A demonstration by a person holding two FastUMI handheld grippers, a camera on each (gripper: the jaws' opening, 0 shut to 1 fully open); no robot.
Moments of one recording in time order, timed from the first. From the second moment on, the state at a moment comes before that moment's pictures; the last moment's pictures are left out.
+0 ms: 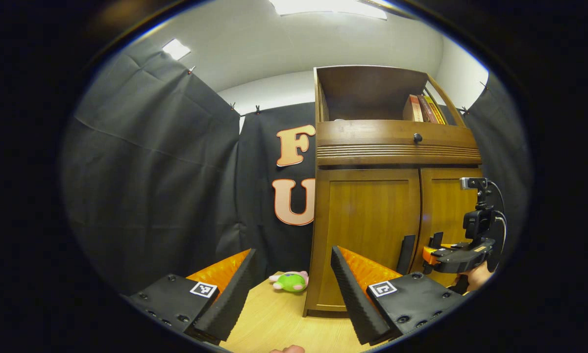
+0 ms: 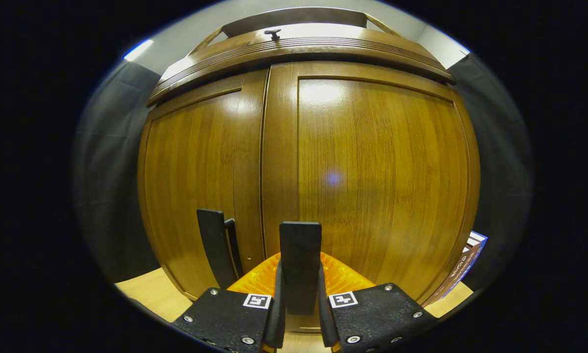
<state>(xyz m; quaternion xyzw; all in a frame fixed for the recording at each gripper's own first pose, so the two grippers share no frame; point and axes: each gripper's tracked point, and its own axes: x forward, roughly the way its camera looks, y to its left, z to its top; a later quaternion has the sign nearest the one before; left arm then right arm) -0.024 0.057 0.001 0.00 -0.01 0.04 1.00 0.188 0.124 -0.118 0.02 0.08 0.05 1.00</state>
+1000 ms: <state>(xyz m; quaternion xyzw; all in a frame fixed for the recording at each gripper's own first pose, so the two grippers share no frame) -0.027 0.015 0.002 -0.01 0.01 -0.01 1.00 0.061 0.068 -0.103 0.03 0.08 0.07 0.99</state>
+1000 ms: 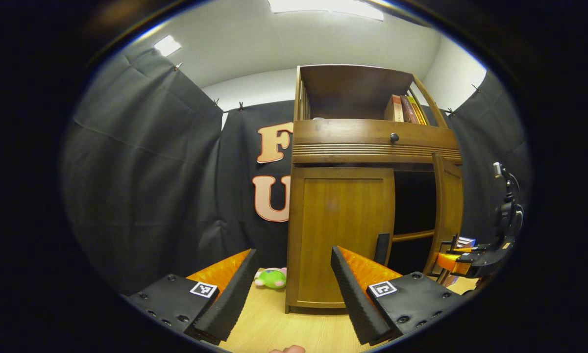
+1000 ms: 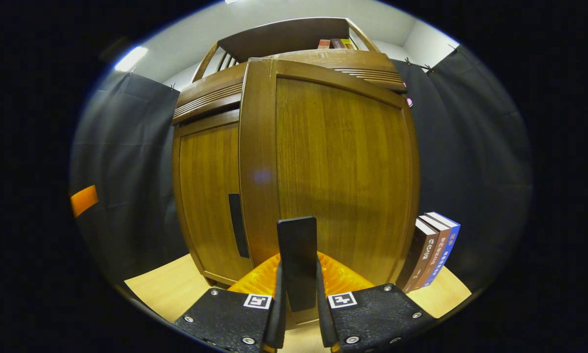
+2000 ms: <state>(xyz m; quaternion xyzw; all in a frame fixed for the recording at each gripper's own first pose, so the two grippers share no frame) -0.036 -0.104 0.011 -0.01 0.00 -0.11 0.99 -0.020 -0.064 -0.094 0.03 0.09 -0.01 1.00</state>
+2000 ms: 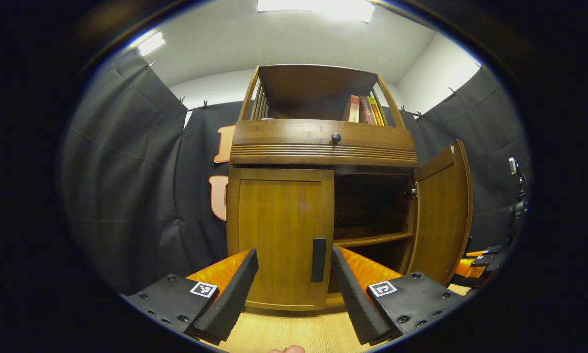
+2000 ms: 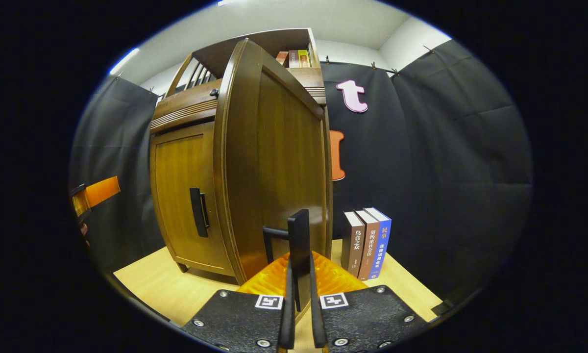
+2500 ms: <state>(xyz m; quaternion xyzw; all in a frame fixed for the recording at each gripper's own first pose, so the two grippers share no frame) -0.038 -0.129 0.007 -0.02 0.01 -0.11 0.99 -0.027 -0.111 -0.096 -0.01 0.09 -0.01 1.00</state>
